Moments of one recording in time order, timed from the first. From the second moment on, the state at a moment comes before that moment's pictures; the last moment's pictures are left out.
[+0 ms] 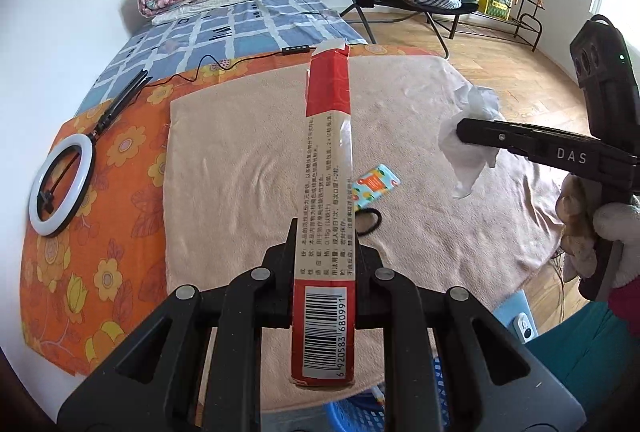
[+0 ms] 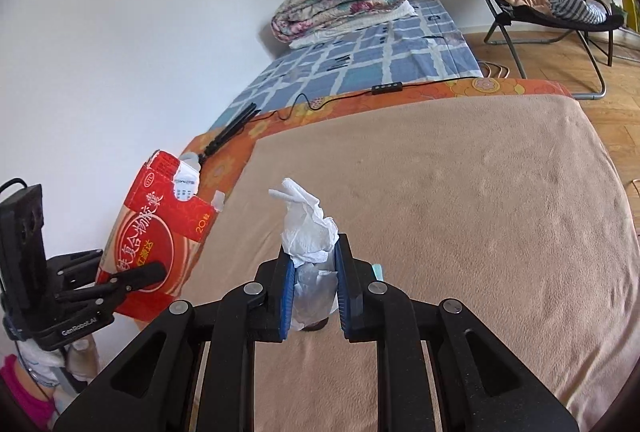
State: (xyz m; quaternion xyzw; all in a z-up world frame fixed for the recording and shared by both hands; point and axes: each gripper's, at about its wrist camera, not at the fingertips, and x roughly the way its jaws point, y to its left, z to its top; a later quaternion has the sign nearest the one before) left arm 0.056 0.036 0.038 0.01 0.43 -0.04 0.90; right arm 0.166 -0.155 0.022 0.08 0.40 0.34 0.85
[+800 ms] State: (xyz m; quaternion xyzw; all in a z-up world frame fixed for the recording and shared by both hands) left arm -0.074 -0.041 -0.040 -0.01 0.46 -0.06 0.89; right arm 0.001 -0.188 -0.030 -0.01 0.46 0.39 0.80
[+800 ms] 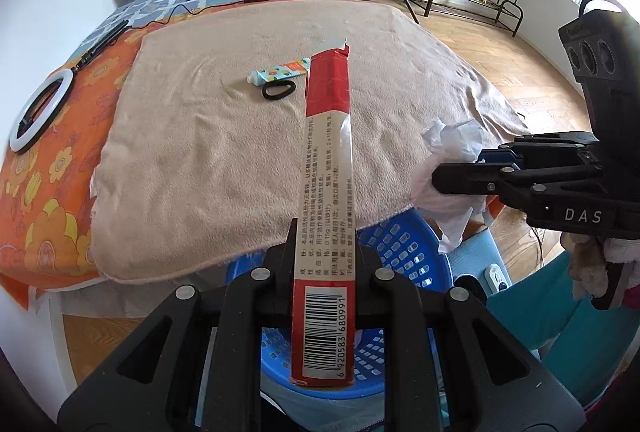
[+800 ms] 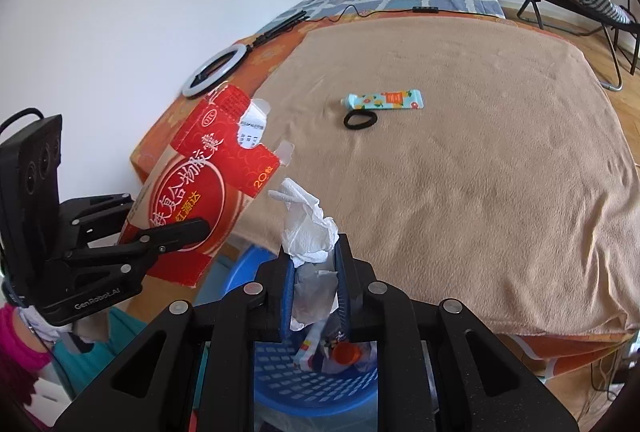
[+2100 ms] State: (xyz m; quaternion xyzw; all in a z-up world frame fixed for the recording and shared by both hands) left arm -0.091 -0.057 -0.106 -0.02 0.49 -0.05 0.87; right arm -0.035 -0.186 -0.113 -0.06 0.52 0.37 0.77
